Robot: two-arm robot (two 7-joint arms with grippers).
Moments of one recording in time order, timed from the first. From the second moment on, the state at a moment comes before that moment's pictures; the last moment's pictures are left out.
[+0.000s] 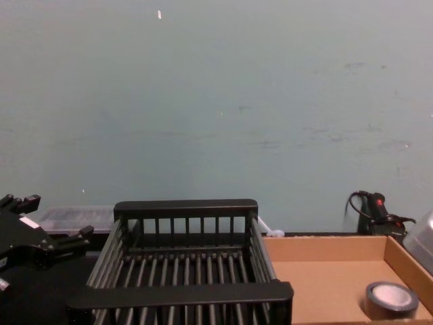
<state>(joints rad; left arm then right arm) -0.20 0.60 0.45 -1.41 -0.25 -0.12 0.03 0.09 0.61 -0.52 -1.66 0.29 0.39 0.51</state>
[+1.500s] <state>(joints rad) -0.20 0.60 0.45 -1.41 -0.25 -0.12 0.03 0.08 0.61 -0.52 -1.67 0.28 0.37 0.51</state>
